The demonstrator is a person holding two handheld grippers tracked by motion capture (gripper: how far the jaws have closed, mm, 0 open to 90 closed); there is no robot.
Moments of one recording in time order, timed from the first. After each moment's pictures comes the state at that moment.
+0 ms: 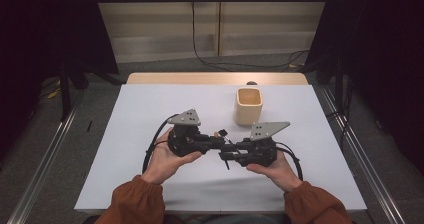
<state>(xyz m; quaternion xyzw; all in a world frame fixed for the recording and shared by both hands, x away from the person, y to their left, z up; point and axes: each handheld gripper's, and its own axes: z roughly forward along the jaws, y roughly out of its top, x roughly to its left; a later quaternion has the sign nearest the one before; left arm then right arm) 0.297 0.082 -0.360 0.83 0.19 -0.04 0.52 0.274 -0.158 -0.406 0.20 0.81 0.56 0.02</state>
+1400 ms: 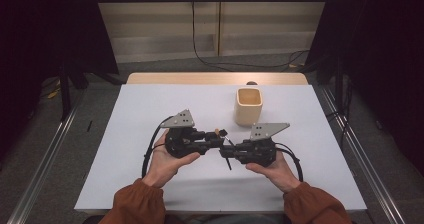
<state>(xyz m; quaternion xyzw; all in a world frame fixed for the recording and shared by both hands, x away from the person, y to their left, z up) 0.295 0.091 -0.369 0.80 0.20 0.00 0.57 0.275 -0.159 -0.411 0.21 0.80 0.56 0.03</state>
